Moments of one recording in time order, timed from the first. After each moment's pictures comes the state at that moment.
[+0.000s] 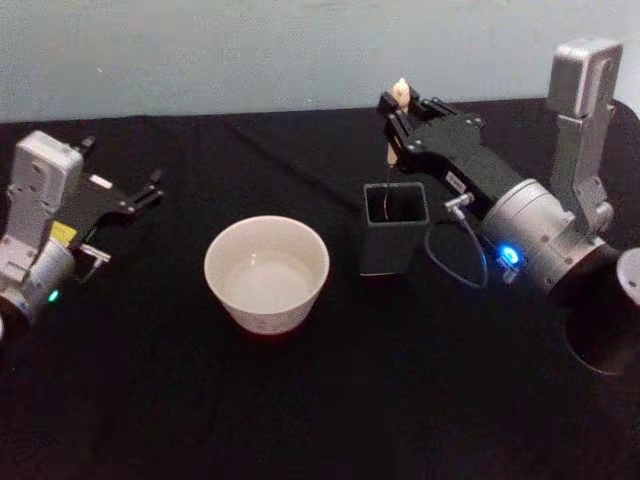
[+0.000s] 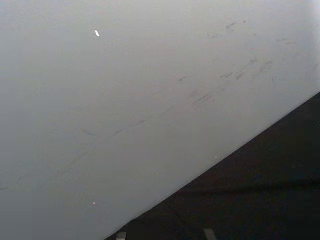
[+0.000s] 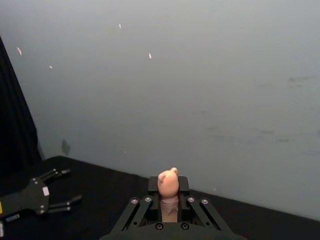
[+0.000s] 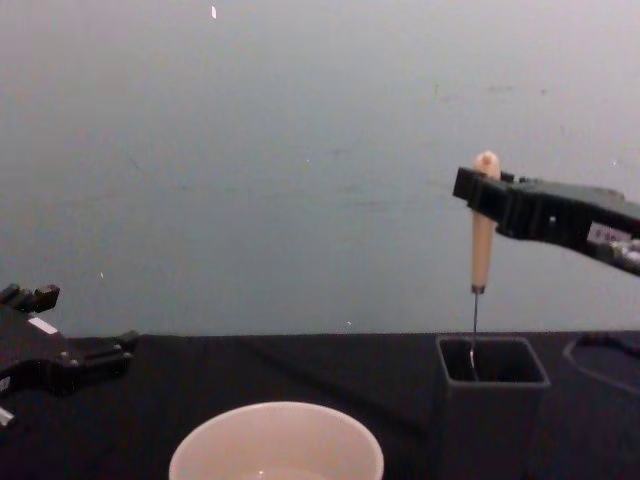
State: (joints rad) left arm -0.20 0.60 0.45 -1.41 -0.25 -0.12 0.03; right arm 0.09 0.29 -0.29 -1.76 0.41 0.10 0.22
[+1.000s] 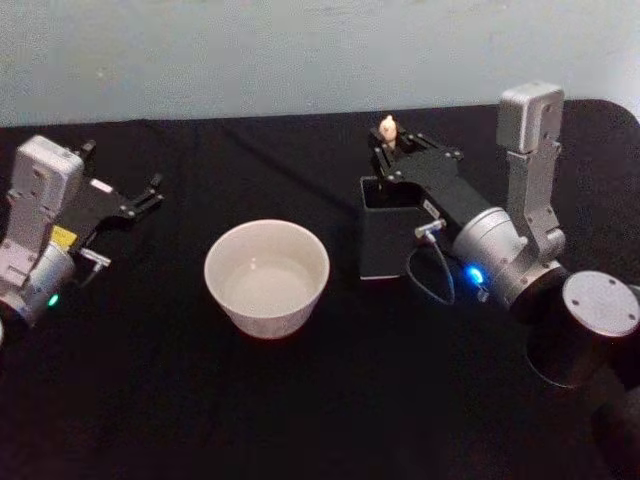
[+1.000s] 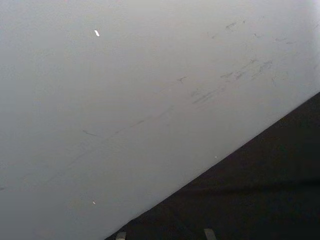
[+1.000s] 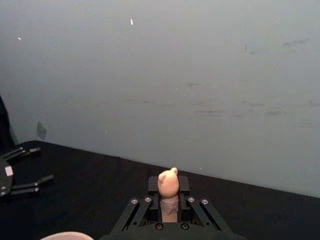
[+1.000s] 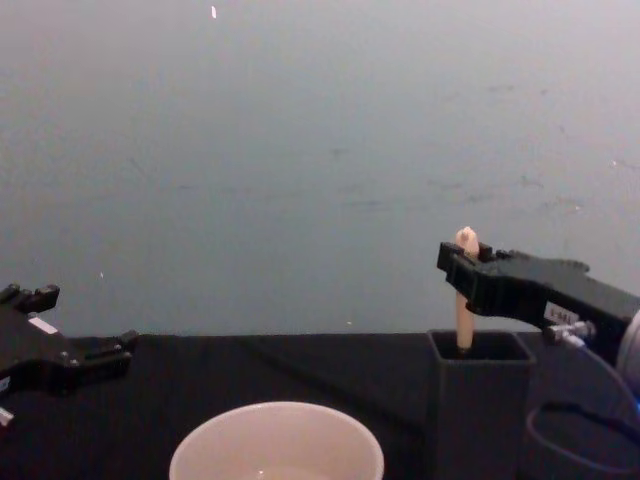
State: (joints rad) left arm -0.20 0.60 0.45 -1.41 -0.25 -0.12 0.03; right arm 0.12 0.20 -0.30 -1.59 0.30 0.04 0.20
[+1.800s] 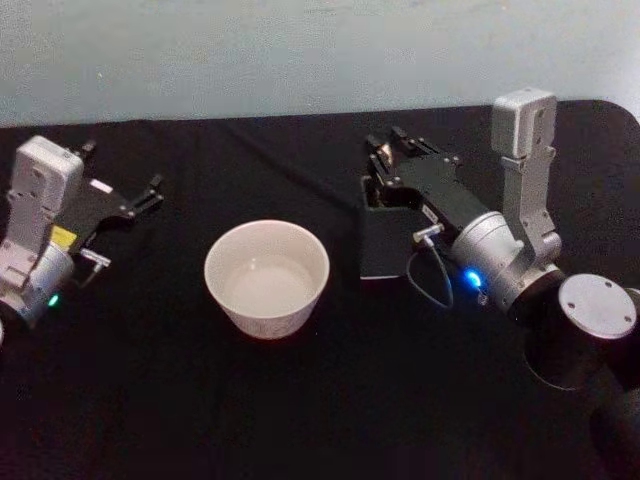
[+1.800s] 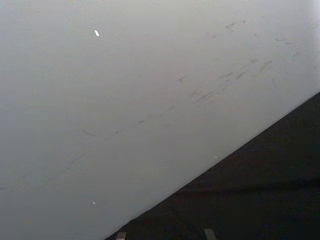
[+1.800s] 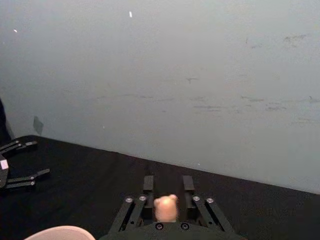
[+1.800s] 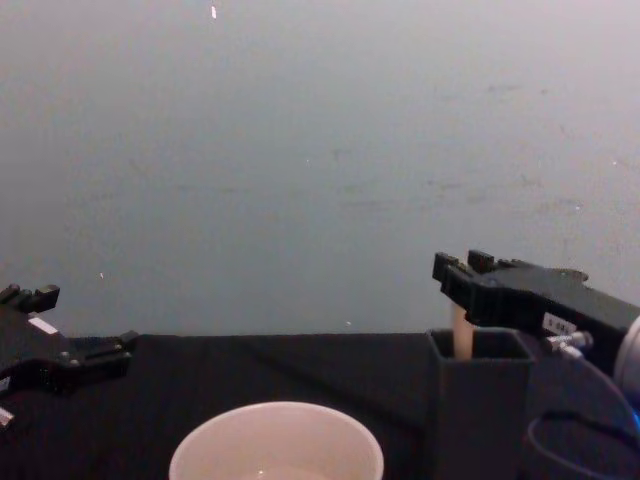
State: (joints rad) left arm -0.20 0.60 0.45 -1.41 -0.25 -0.12 0.03; right arm 0.12 0.19 -0.30 -1.57 0.27 0.04 0.20
